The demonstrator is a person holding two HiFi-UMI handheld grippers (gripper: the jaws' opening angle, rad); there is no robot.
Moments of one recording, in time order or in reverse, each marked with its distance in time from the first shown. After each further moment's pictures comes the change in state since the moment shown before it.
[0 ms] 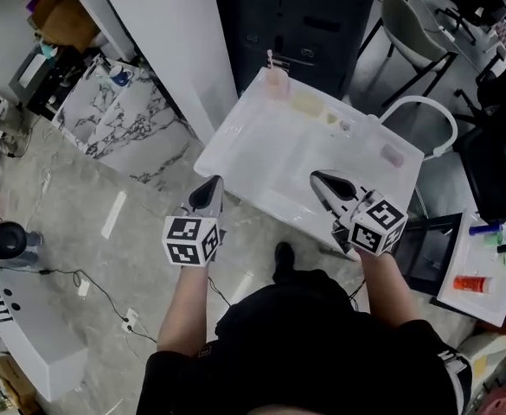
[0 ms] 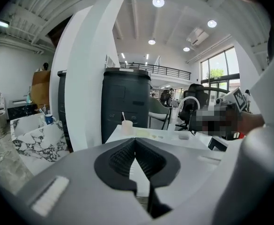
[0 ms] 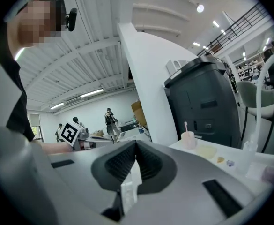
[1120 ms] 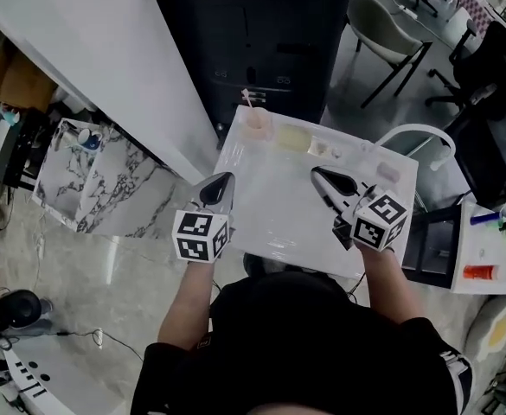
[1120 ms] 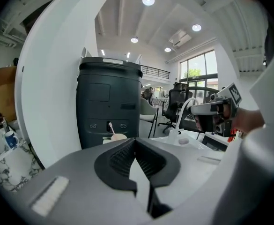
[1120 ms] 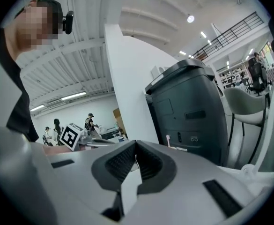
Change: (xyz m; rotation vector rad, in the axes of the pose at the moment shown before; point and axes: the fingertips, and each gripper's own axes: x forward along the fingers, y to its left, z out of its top) left arm 0.156 0.035 0.076 0.113 0.022 -0.261; right arm 0.070 -0.104 0.058 0.035 -0.059 -0.200
